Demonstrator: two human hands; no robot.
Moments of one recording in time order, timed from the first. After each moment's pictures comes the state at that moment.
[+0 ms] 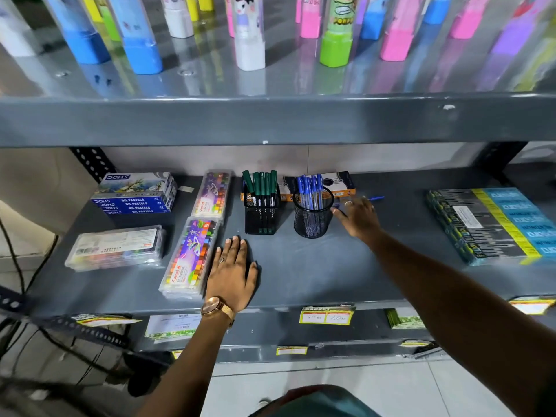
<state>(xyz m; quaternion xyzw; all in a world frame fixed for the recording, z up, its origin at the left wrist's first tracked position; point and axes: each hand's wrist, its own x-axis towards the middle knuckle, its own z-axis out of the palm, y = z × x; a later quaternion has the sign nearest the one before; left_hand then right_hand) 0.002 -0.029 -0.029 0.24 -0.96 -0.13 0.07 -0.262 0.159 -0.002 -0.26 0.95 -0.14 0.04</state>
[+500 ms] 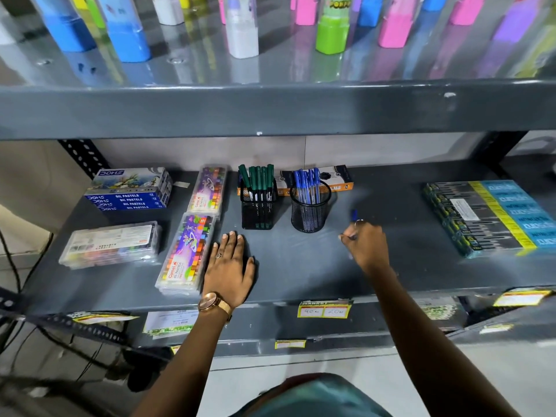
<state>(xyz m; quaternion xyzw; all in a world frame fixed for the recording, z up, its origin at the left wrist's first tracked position) 0.001 -0.029 -0.029 0.23 -0.96 -0.13 0.07 -0.182 0.192 0.005 -0.15 0.96 -0.24 0.05</state>
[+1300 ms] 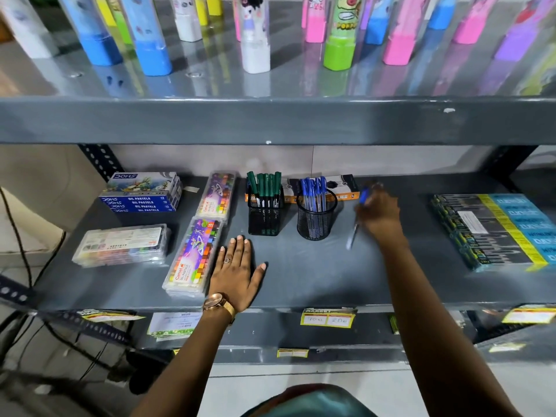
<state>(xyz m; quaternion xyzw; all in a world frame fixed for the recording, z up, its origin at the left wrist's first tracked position) 0.001 -0.030 -0.035 0.23 -0.97 -0.10 0.04 -0.220 0.165 0.074 -0.12 0.95 -0.30 -0.02</state>
